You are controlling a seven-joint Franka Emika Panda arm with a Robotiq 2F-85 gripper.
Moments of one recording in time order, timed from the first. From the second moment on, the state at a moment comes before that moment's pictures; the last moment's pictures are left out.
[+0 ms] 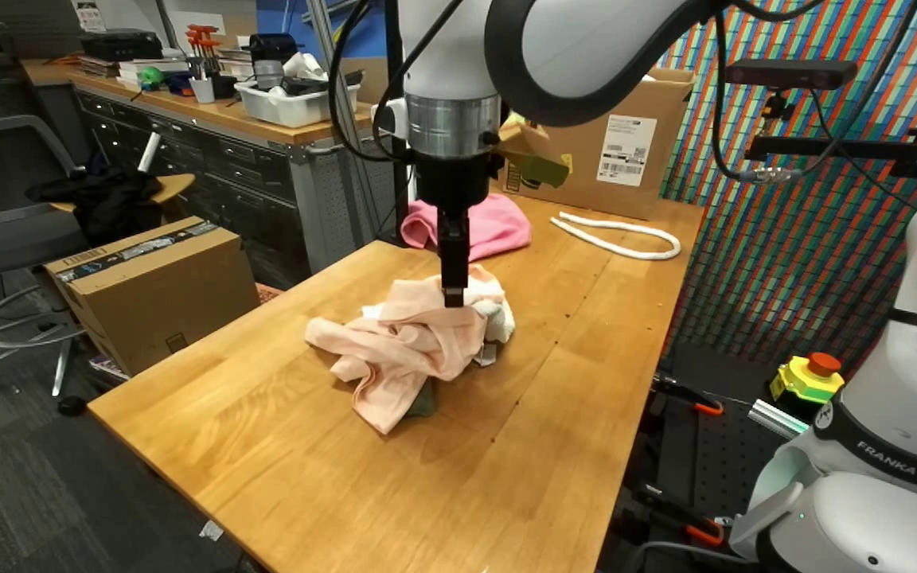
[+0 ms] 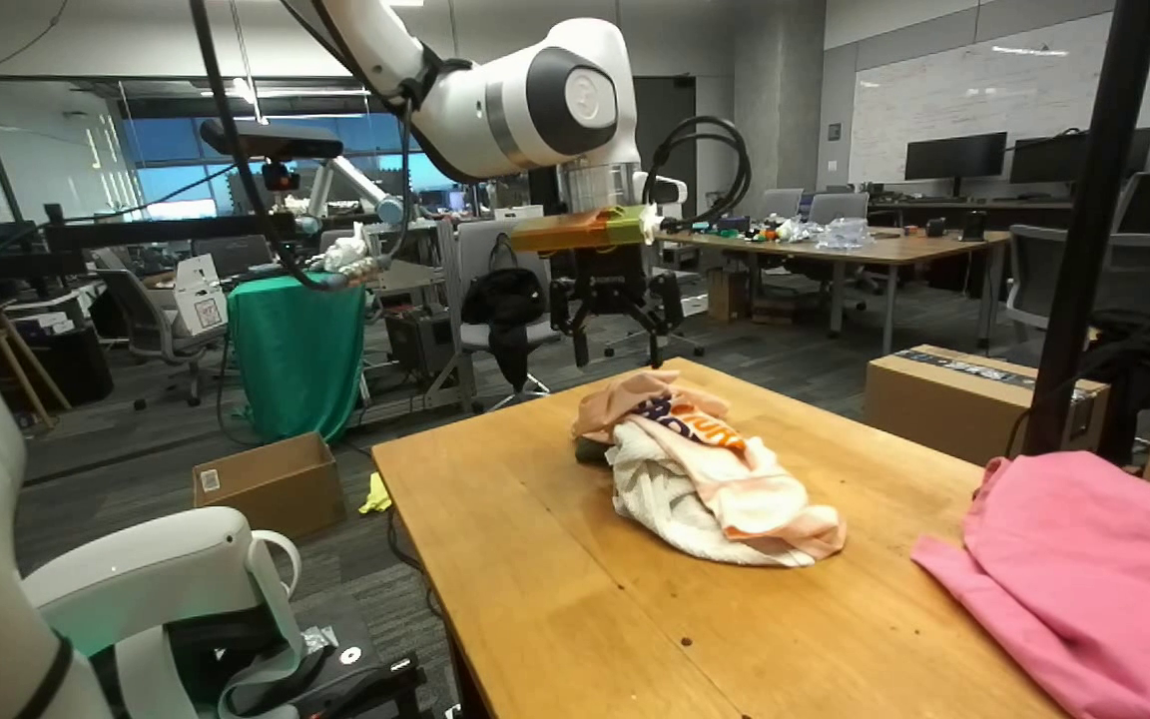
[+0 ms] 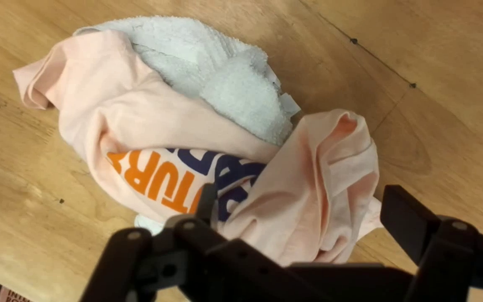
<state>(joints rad) 0.17 -0.03 0.16 -2.18 -0.11 2.16 -0.19</state>
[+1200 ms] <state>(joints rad) 0.16 0.11 0.15 -2.17 -0.23 2.32 -0.18</state>
